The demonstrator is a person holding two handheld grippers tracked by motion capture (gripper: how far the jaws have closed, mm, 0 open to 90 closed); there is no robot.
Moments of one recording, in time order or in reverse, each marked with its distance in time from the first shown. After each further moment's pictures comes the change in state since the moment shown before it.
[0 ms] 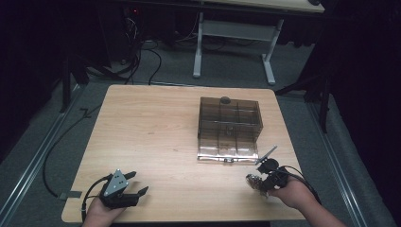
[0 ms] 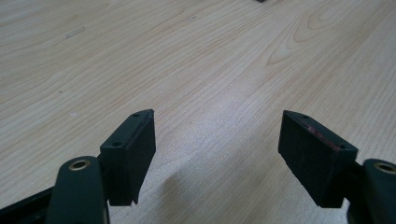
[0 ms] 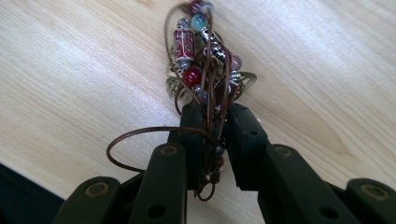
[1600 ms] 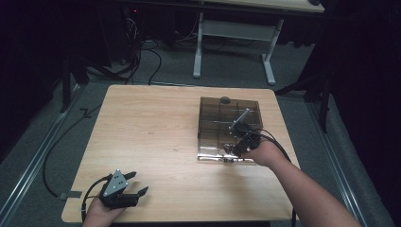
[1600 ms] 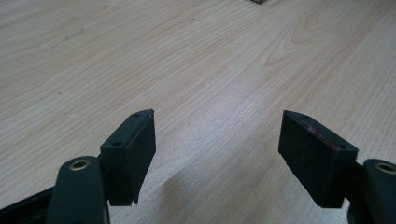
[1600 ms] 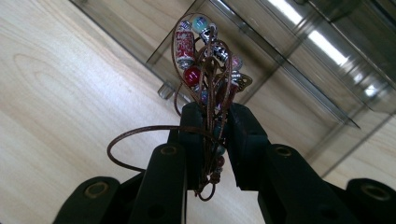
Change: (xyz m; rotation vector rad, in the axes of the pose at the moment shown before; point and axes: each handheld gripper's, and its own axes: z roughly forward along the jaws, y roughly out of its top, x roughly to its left) left arm 0.000 0.000 -0.001 -0.008 -0.006 0.001; right arm 0.008 0.129 -0.027 -0.064 0.030 -0.078
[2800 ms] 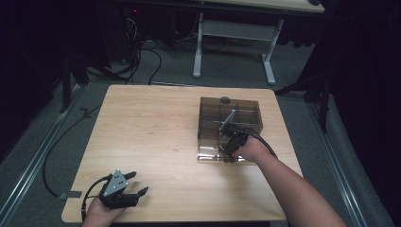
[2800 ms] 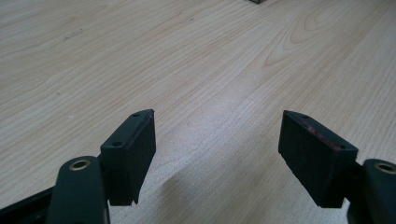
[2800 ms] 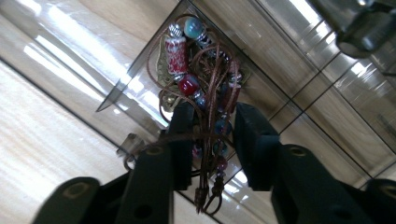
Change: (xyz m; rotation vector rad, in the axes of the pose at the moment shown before) left arm 0.000 0.000 0.000 -0.001 -0.003 0.001; right arm -0.001 0.031 0.046 0.113 -0.044 0.048
